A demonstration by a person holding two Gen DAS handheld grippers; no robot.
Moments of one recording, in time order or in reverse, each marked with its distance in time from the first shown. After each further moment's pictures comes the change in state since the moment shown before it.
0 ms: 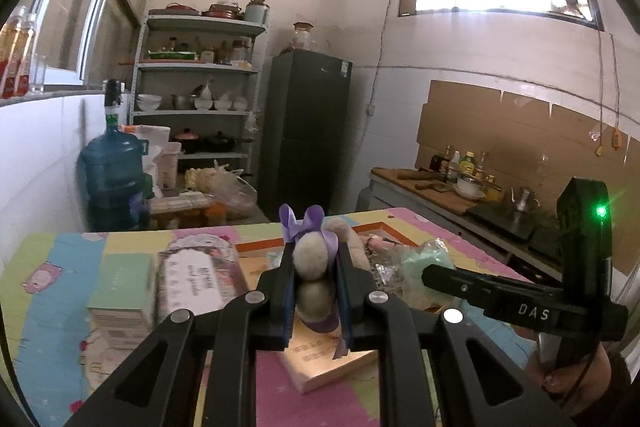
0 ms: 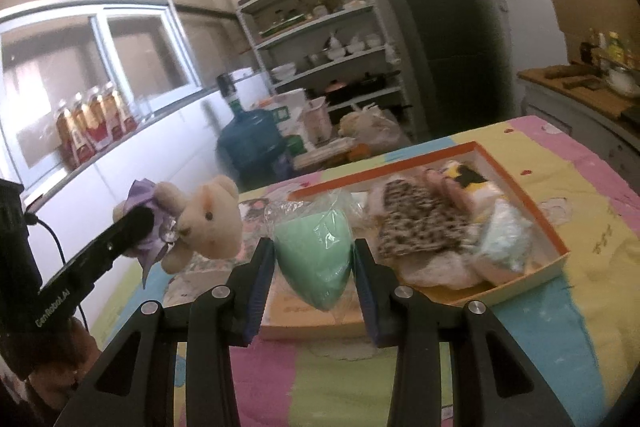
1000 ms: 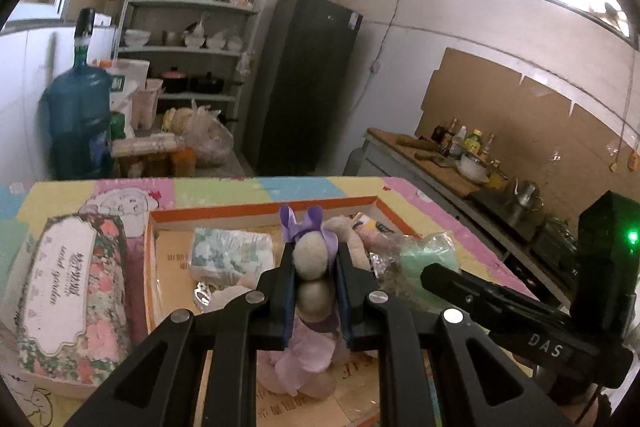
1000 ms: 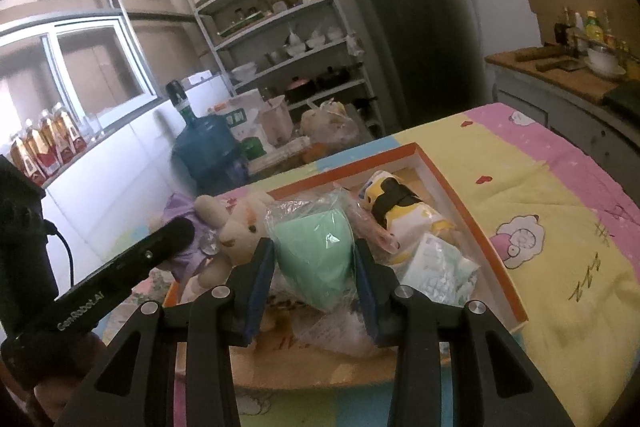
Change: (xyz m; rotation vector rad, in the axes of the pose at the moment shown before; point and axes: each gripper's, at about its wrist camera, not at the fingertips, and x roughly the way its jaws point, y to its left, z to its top) left arm 0.144 -0.022 -0.006 -0.128 0.190 -0.034; right arm 0.056 -0.085 0.026 0.054 0.038 -0.081
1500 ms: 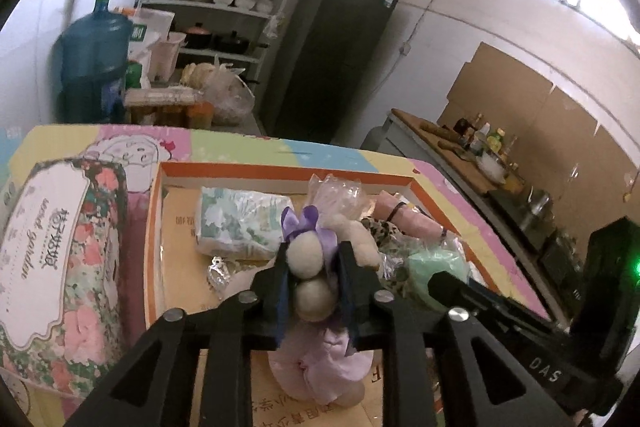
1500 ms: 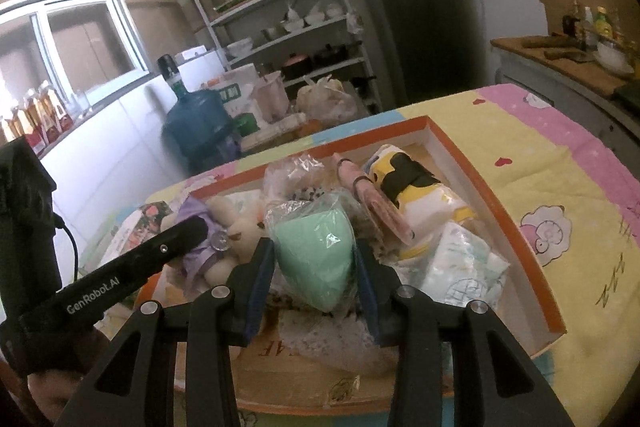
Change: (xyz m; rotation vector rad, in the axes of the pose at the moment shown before) left arm 0.034 0.036 -0.006 -0.142 0.102 0.021; right arm 0.039 0.002 -0.006 -0.017 0.080 -0.023
